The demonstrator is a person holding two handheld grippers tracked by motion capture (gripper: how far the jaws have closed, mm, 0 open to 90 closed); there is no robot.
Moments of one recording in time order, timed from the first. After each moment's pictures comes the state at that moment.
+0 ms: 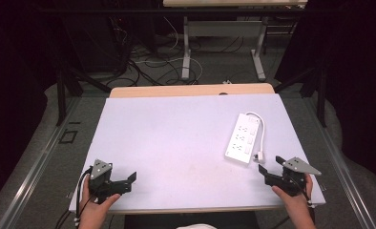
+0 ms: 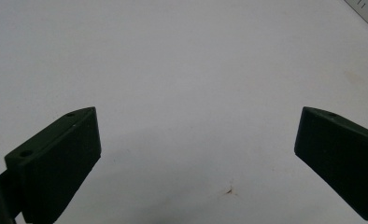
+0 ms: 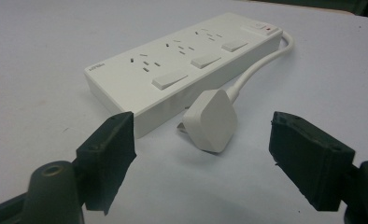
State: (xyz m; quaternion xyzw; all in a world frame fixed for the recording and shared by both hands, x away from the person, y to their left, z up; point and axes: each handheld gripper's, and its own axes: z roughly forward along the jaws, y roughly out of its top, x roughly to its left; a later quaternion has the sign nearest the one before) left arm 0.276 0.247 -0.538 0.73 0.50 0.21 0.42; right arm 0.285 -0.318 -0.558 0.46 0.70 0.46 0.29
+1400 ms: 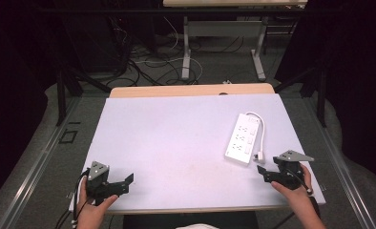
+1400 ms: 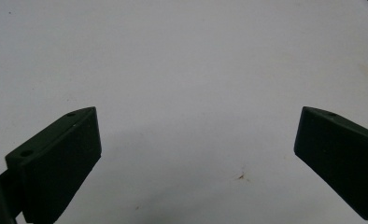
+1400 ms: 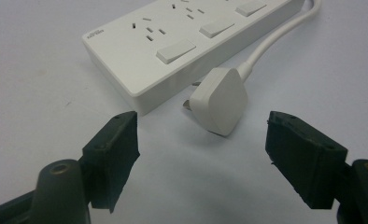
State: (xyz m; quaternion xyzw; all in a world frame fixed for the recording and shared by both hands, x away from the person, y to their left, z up) left arm 0.273 0.254 -0.541 0.73 0.51 0.21 0.40; right arm 0.301 -0.313 -0.542 0.48 0.76 0.38 0.23
